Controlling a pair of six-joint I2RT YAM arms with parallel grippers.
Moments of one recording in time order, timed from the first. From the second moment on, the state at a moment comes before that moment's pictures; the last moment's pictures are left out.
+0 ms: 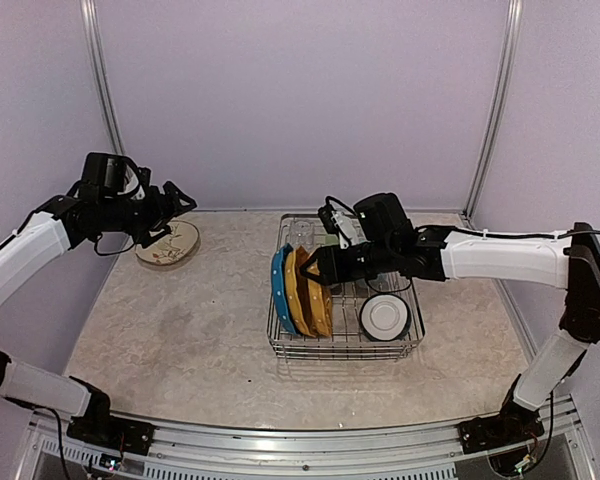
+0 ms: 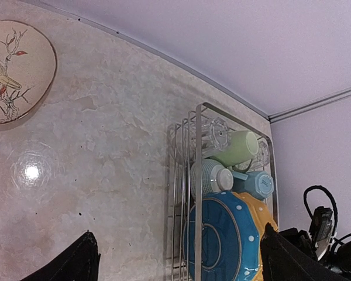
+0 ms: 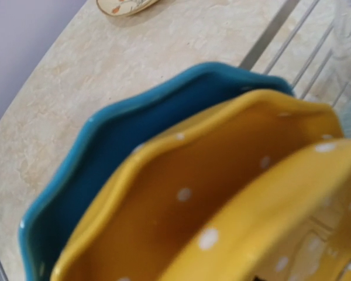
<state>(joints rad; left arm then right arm) -0.28 1.25 1.17 -0.48 0.25 -0.72 0.84 1.65 1.20 -0.11 -0.22 0.45</state>
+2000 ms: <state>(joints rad) -0.38 1.28 1.24 -0.56 0.18 -0.69 0.93 1.61 1.37 -0.36 -0.16 0.42</state>
